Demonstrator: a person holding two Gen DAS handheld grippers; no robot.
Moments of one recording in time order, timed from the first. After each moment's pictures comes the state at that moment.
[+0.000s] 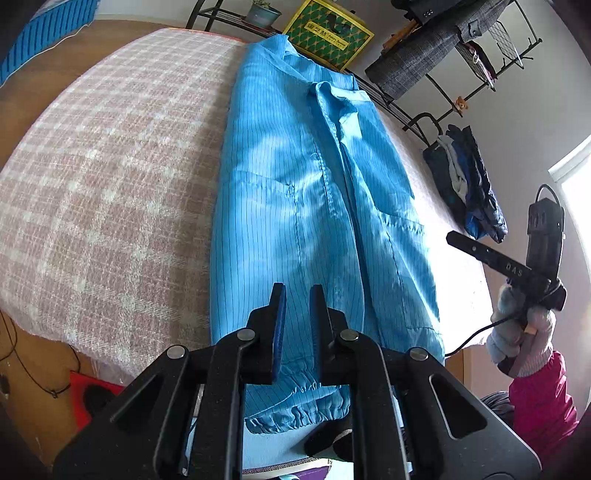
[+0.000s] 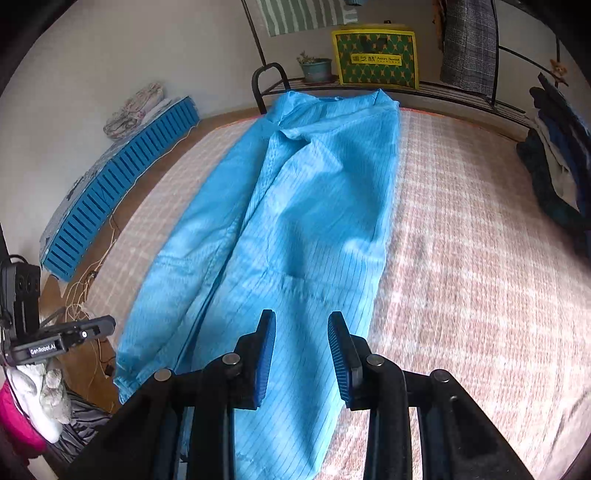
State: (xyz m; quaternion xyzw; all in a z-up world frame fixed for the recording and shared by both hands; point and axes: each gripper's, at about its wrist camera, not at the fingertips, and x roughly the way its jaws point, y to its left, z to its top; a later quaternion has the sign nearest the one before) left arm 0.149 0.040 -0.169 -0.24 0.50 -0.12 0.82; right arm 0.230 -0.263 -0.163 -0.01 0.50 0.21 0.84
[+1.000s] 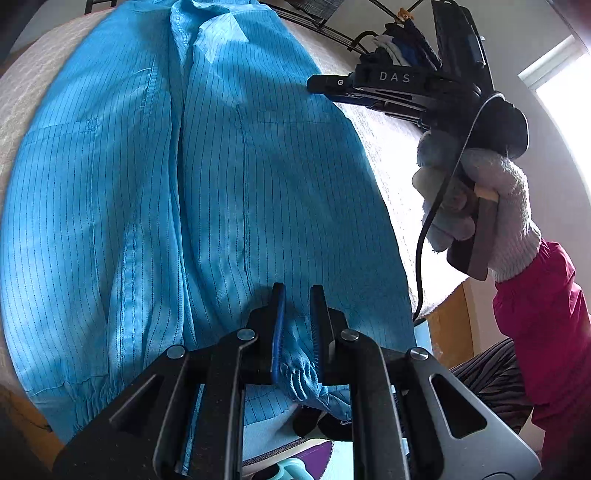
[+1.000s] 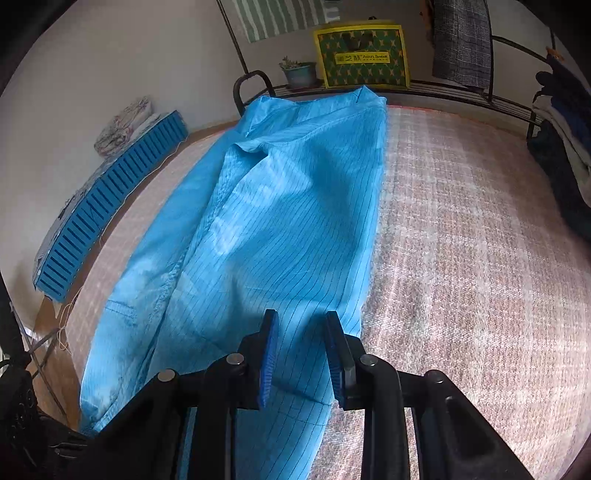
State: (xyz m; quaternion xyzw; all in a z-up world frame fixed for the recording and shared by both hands) left arm 0.170 -0.114 -0.202 -0.14 0.56 -0.24 0.78; right arm 0.321 -0.278 -0.206 0.02 0.49 0.20 0.85
